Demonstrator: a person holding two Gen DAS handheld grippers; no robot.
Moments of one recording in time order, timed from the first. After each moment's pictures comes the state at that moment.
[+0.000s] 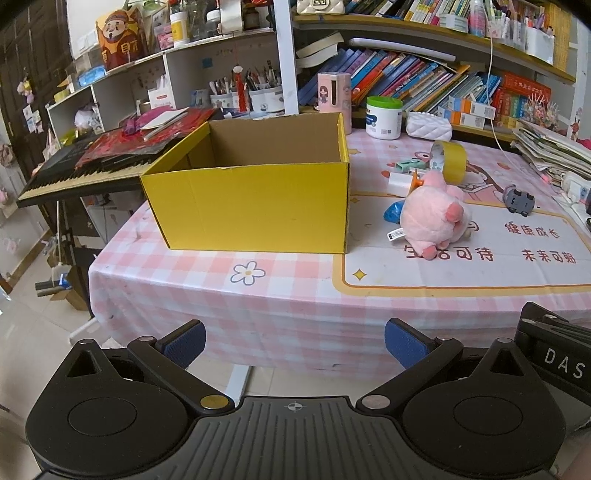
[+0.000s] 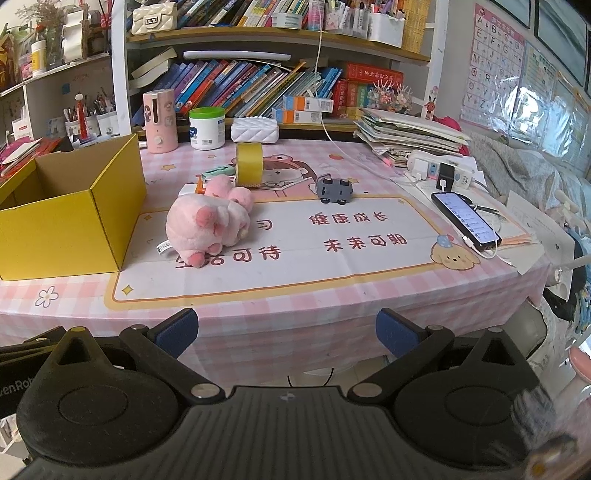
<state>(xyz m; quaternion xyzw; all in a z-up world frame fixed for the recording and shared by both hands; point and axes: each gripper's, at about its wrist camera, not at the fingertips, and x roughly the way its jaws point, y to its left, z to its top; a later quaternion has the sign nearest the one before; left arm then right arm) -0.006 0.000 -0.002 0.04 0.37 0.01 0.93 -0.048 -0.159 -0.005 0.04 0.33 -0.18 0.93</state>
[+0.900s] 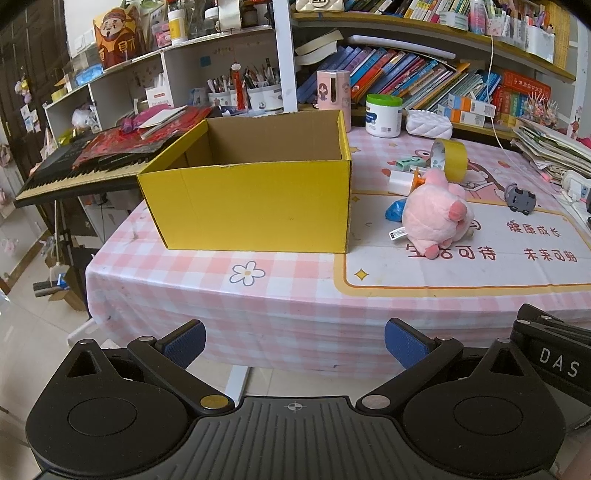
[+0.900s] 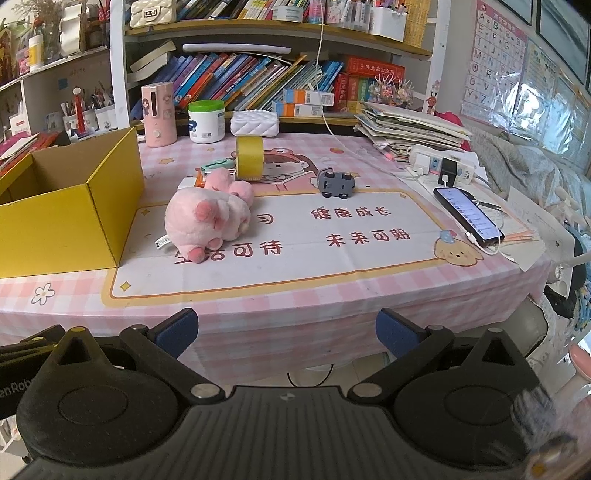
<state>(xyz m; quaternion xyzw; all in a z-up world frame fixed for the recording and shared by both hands) 0.000 -0.001 -0.003 0.04 0.38 0.00 0.92 -0.039 -0.159 -0.007 0.04 0.34 -0.18 0.92</state>
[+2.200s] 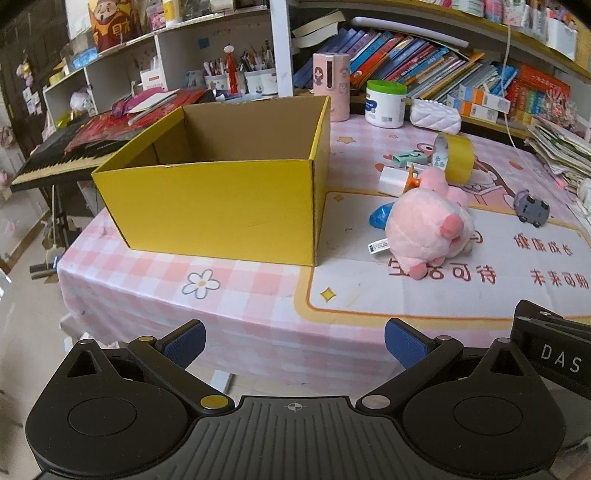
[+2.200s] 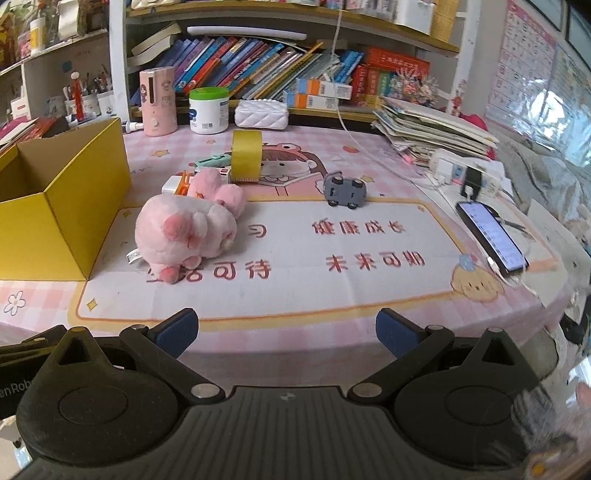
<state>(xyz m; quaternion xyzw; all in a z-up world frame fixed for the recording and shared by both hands) 0.054 -0.049 -0.018 0.02 0.41 0.03 0.91 0.021 -0.208 -0.014 0.02 0.36 -0.14 0.92</state>
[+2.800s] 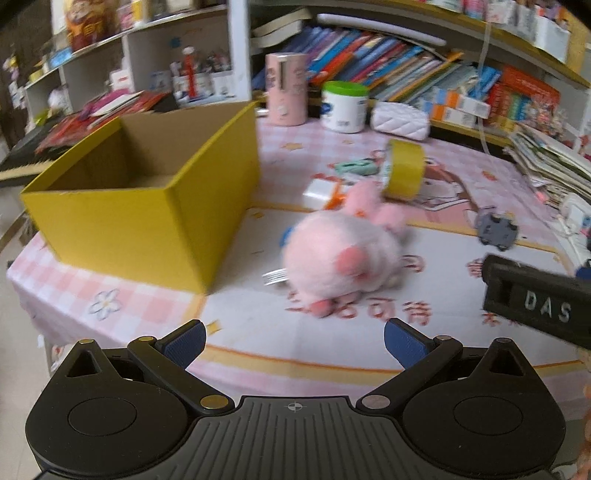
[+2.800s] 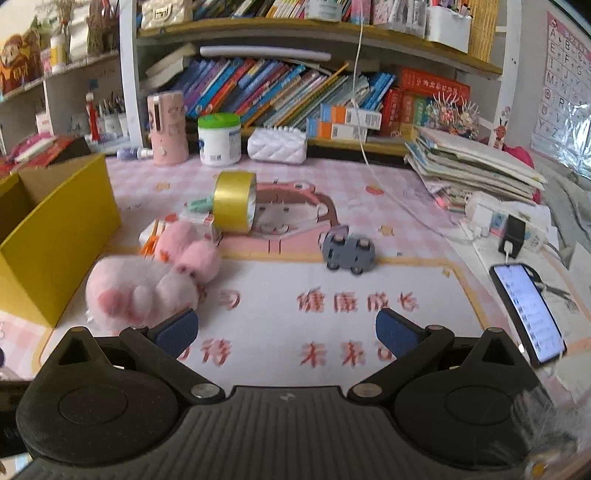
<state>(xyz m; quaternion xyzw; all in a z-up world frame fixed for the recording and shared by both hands) 0.093 -0.138 -0.023 0.00 0.40 0.00 0.92 0.085 -0.299 -0.011 0.01 0.32 -0.06 0.94</state>
